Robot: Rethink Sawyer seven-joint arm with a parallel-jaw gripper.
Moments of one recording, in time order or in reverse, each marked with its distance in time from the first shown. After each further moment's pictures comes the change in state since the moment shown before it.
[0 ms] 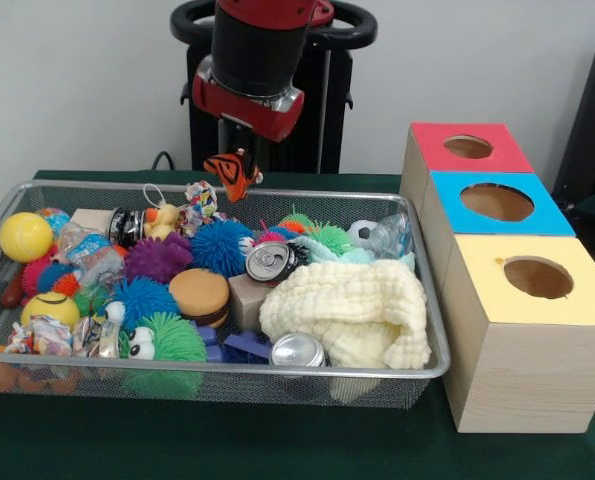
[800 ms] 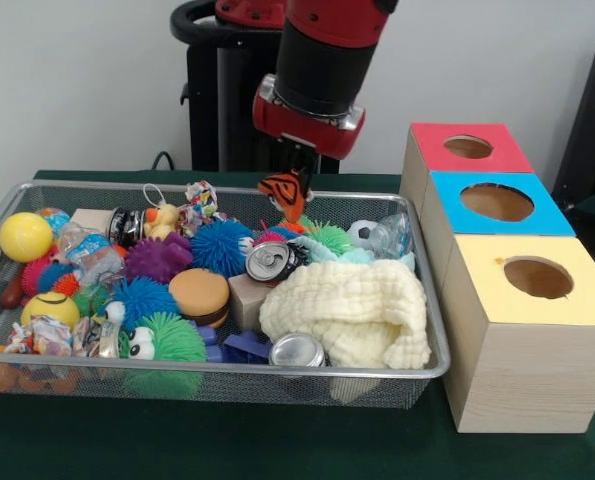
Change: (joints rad) arm 0.105 0.050 0.005 -0.062 0.000 0.000 0.000
